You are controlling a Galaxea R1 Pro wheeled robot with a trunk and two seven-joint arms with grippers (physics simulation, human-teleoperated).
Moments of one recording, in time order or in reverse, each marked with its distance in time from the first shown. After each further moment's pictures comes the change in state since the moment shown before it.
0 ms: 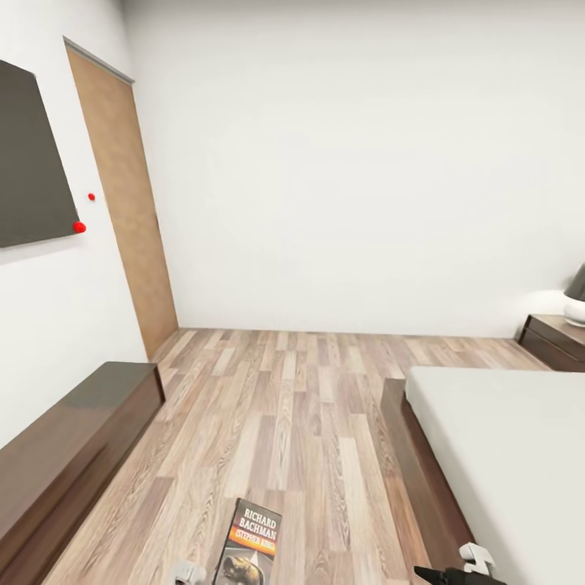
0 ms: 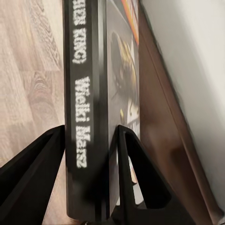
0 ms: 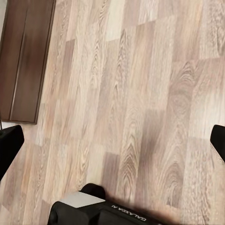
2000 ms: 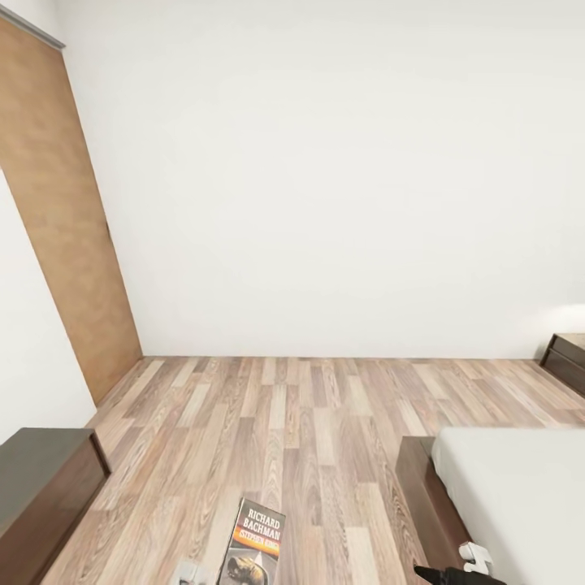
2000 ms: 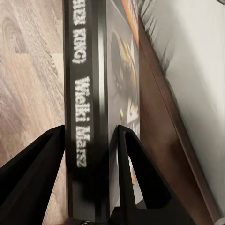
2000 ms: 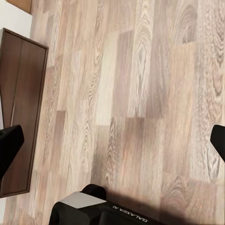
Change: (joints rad) left arm 0.000 -0.014 -0.002 0.000 -0.002 0.000 0.002; right arm 0.000 0.000 0.000 -0.001 -0.003 0.000 0.005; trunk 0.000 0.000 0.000
